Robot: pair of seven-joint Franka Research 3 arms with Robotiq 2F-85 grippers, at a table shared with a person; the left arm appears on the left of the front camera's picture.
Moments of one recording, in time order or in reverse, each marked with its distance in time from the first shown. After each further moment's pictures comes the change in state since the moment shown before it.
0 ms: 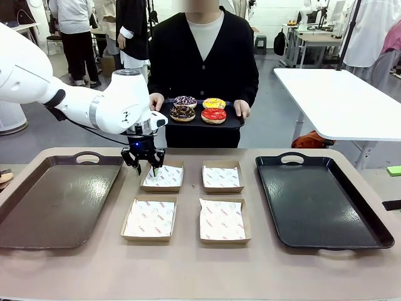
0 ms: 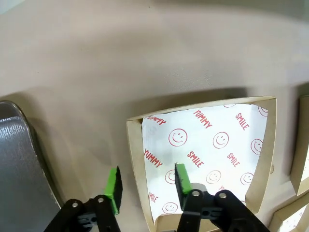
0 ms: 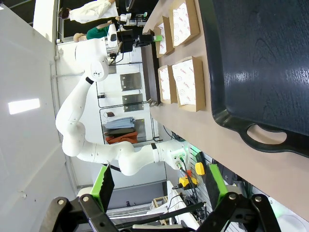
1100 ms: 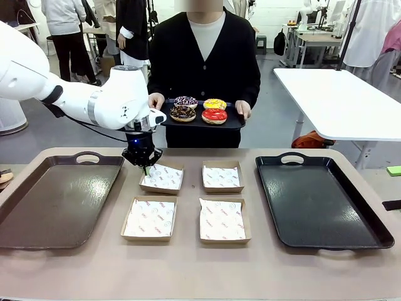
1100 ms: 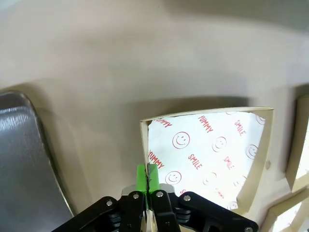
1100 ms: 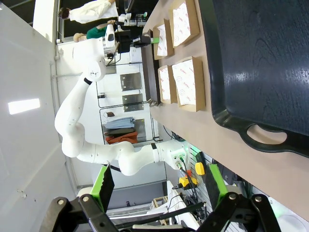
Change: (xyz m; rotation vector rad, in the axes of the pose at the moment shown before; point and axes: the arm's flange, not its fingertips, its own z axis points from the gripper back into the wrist) left arm -0.001 0.003 0.016 -0.004 0.029 0.037; right arm 0.000 0.000 0.000 0.000 0.000 0.000
